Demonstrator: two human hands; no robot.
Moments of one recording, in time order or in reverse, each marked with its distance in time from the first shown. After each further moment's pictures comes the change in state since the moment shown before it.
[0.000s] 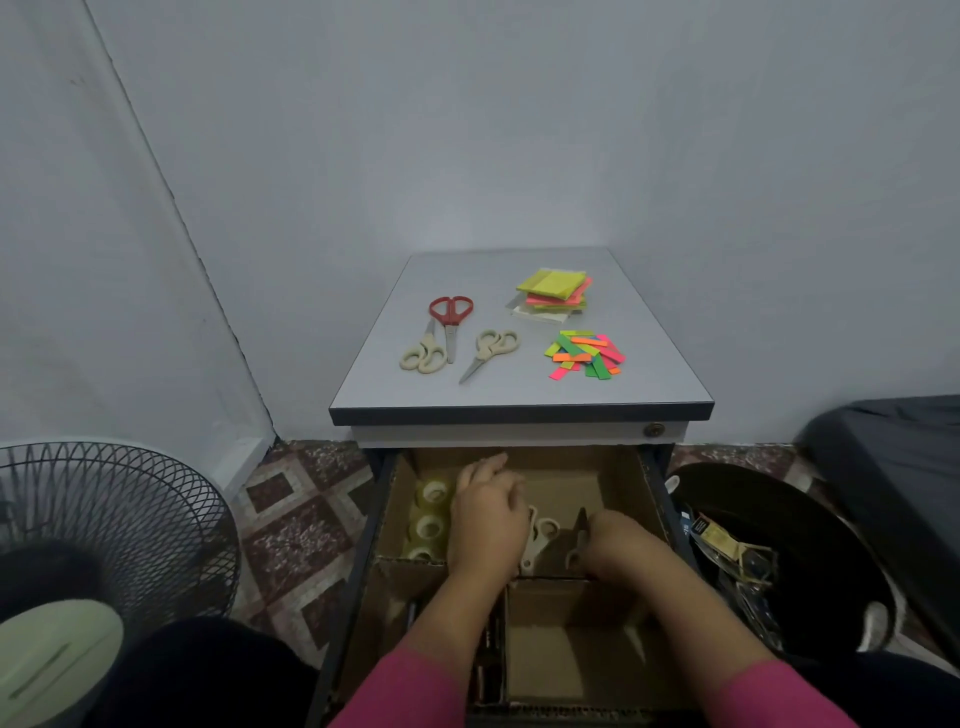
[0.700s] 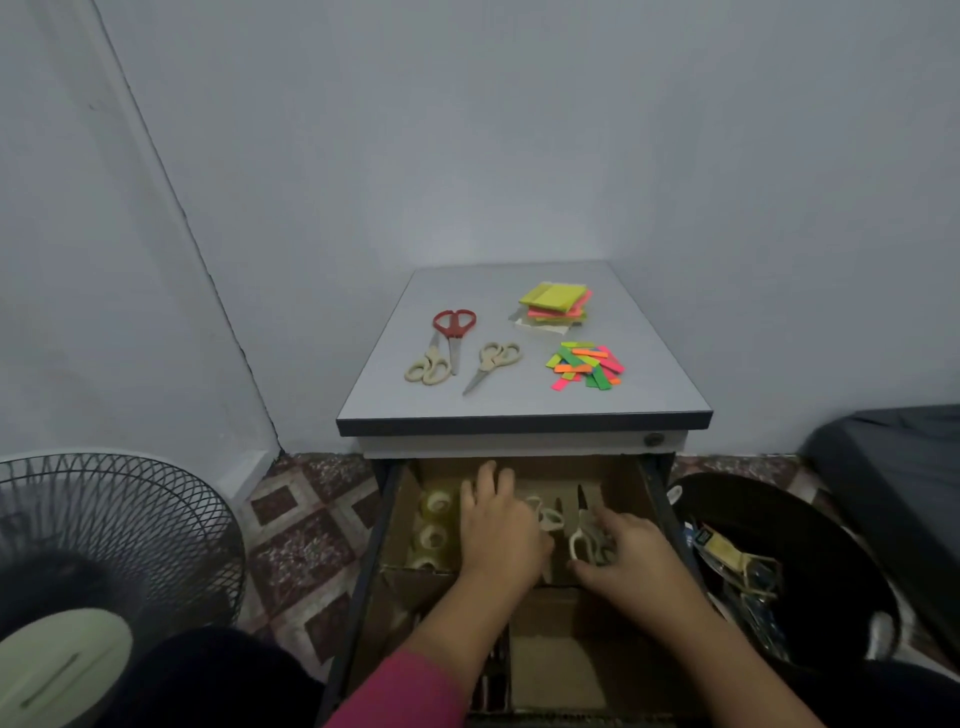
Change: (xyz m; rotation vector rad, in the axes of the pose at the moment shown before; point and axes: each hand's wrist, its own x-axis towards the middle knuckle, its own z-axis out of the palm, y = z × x) left_hand -0.009 0.026 -0.015 0.595 -0.186 0.128; right_hand -0.039 0.023 0.007 0.125 0.387 -0.342
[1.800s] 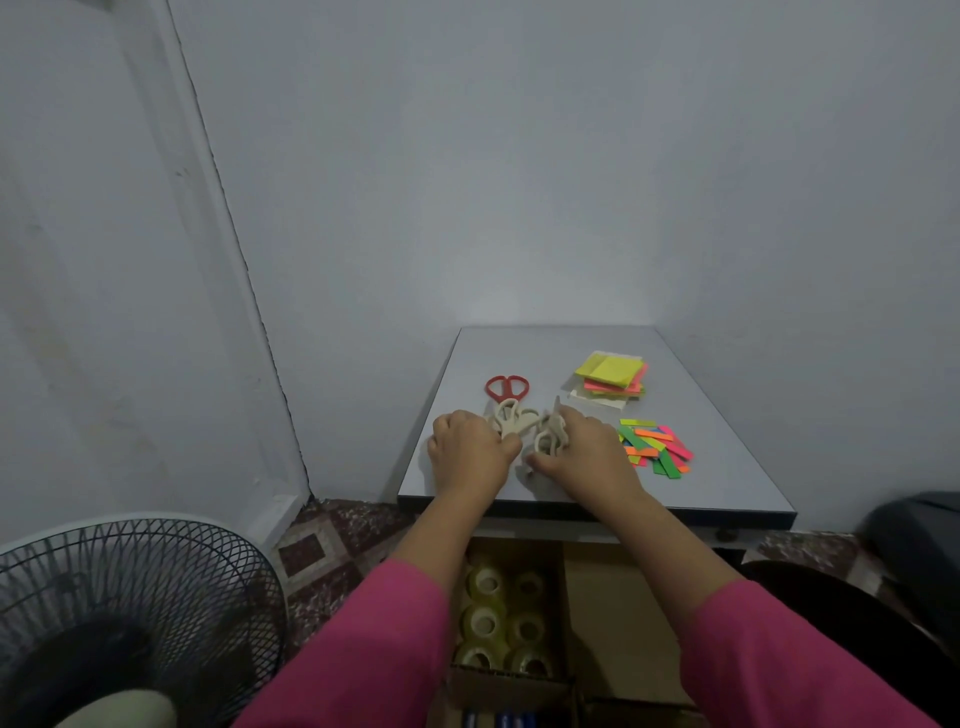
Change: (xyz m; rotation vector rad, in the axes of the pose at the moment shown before) left_hand 0.116 -0.096 -0.090 -0.359 0.371 -0.271; right_hand 0.154 -0.130 -0.025 -0.013 0.223 -0.154
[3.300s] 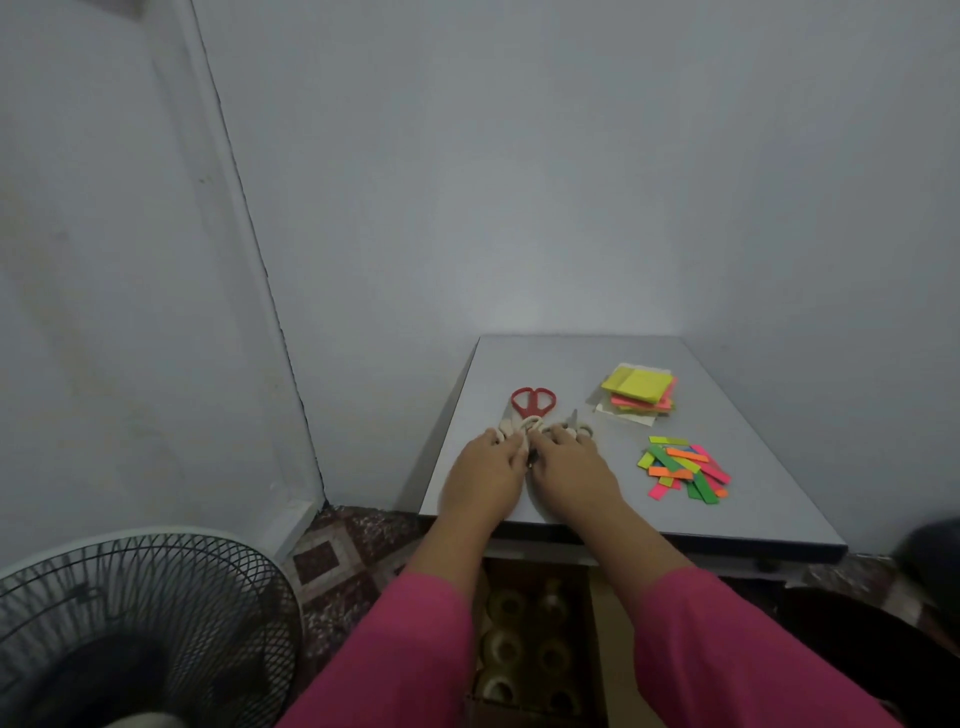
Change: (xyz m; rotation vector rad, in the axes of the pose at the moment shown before) left_hand 0.017 -0.031 0.015 -0.072 -0.247 0.153; right_hand 0.030 -0.015 0.046 -0.243 -0.084 -0.134
